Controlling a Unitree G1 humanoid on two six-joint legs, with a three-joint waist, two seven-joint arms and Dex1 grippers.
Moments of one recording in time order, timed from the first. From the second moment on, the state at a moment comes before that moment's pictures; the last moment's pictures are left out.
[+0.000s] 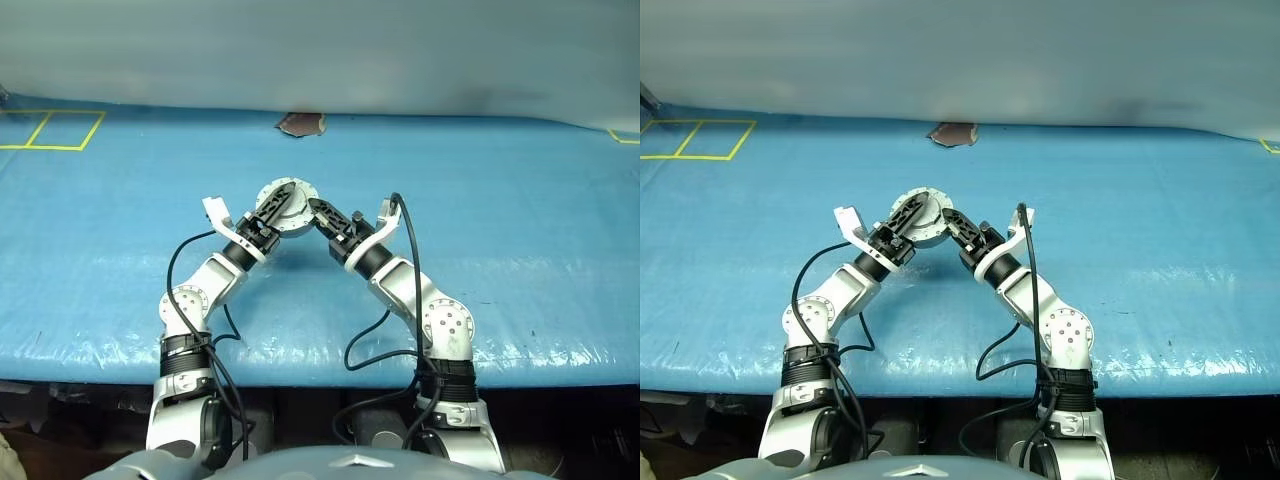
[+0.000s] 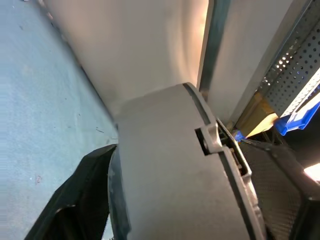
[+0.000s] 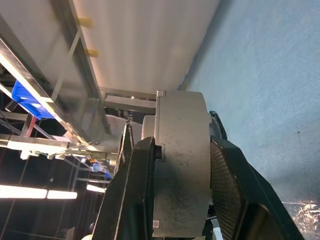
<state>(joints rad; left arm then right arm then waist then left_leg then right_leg) -0.41 0.00 0.36 0.20 -1.19 0.84 -0.41 -0.29 0.10 -0.09 -0.10 1.44 0.72 -0.15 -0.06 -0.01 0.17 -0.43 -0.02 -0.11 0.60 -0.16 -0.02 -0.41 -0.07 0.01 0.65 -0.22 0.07</state>
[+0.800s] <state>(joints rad) -0.38 -0.01 0.39 0.24 -1.10 0.75 -0.33 -0.30 0.10 -0.09 -0.16 1.23 0.53 -0.09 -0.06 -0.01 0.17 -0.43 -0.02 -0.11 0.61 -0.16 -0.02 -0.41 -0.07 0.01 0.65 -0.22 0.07</state>
